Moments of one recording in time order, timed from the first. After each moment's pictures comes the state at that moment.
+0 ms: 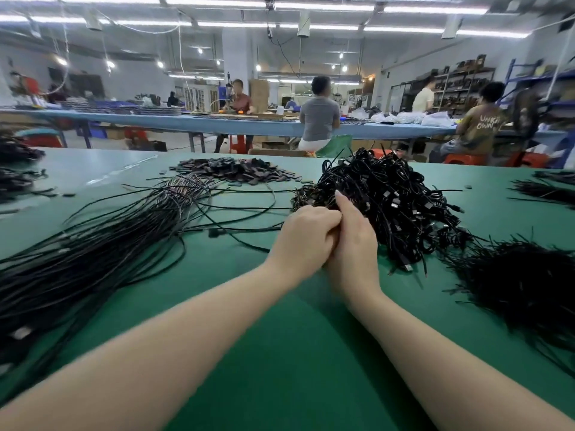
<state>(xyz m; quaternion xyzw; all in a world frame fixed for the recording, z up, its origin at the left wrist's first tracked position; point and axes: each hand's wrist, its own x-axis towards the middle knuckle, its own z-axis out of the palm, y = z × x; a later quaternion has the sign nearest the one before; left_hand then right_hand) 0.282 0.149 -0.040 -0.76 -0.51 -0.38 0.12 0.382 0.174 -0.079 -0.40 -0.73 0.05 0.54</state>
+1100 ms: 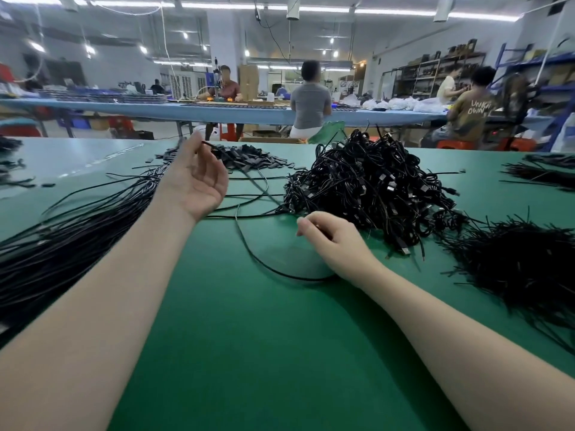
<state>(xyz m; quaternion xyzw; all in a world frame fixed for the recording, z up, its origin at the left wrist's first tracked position) 0.152 0.155 -0.010 -0.17 -0.18 -0.77 -0.59 0.387 0.182 -0.083 -0.33 -0.79 0.29 0.43</state>
